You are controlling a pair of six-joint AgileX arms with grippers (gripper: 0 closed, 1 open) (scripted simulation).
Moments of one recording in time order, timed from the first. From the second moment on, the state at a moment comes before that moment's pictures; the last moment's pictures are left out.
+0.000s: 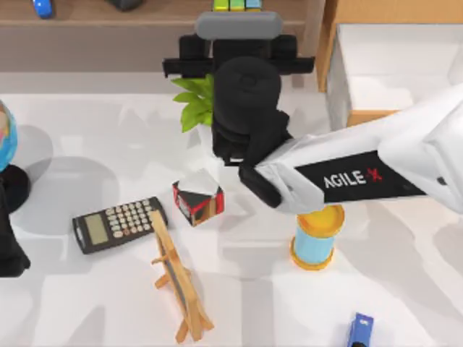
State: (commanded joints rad) left arm 0.00 0.00 0.00 0.00 0.00 0.00; right arm 0.77 2.27 1.38 1.01 0.80 -0.08
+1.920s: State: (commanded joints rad) left arm 0.00 0.00 0.00 0.00 0.00 0.00; right arm 0.63 2.51 1.87 0.76 0.67 -0.07
